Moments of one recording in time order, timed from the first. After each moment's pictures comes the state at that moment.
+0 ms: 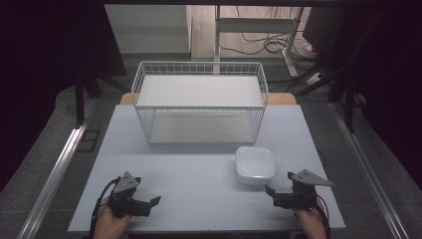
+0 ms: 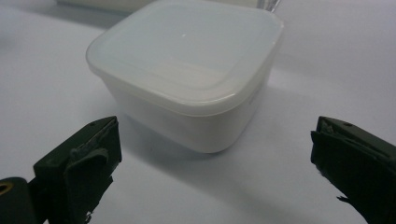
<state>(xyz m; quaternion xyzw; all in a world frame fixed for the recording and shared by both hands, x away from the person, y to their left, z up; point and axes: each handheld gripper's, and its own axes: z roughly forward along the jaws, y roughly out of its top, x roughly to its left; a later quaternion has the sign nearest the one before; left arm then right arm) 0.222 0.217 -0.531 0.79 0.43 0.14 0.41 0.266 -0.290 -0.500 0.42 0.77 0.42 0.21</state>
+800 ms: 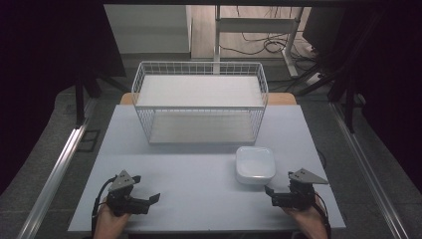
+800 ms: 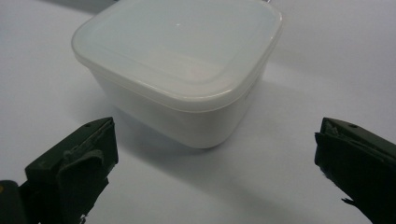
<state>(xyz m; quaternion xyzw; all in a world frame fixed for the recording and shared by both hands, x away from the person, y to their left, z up) 0.223 0.221 -0.531 0.78 0.43 0.13 0.44 0.268 -0.288 -0.499 0.43 0.78 0.40 0.21</state>
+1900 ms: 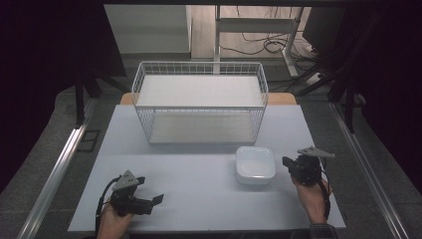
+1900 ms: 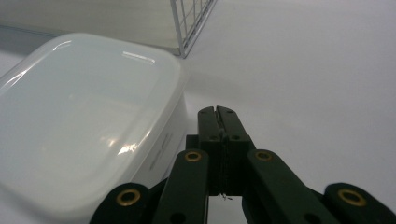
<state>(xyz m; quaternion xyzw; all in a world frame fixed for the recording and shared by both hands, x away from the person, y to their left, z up) 0.225 0.213 -0.532 0.78 0.43 0.11 0.44 0.331 -0.306 -0.478 0.50 0.75 0.37 0.22</state>
